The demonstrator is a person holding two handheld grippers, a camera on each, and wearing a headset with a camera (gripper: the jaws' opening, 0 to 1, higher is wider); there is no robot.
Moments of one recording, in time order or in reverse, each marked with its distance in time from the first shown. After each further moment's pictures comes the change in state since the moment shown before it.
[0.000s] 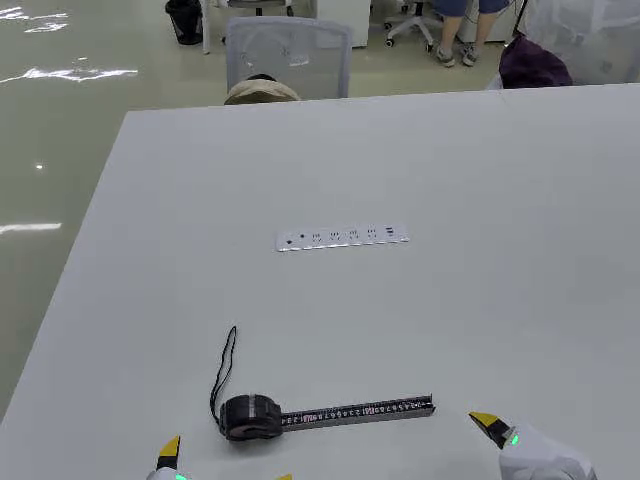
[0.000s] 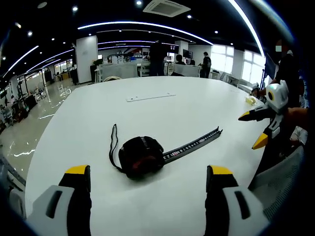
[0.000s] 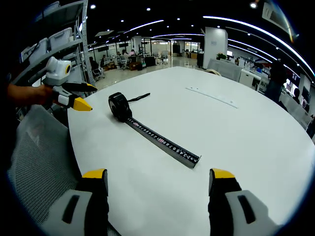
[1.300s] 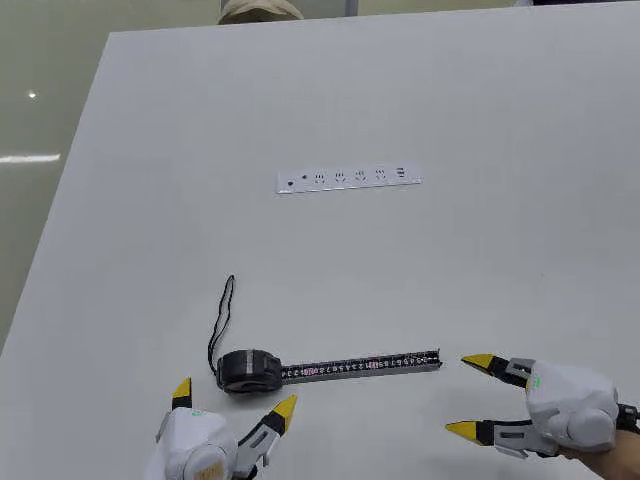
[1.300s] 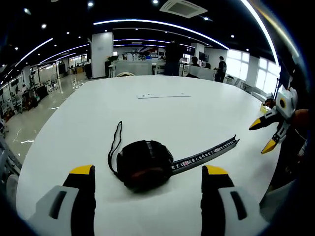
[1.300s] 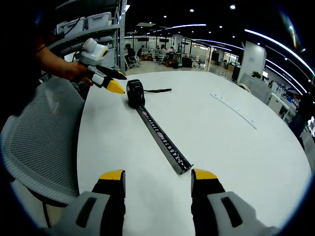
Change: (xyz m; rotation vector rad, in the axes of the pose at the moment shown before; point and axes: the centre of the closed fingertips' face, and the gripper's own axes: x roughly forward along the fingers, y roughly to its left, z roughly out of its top) left arm 0.044 0.007 -0.003 -0.088 0.006 0.104; right arm 0.016 -0.034 -0.013 -0.271 0.030 0.227
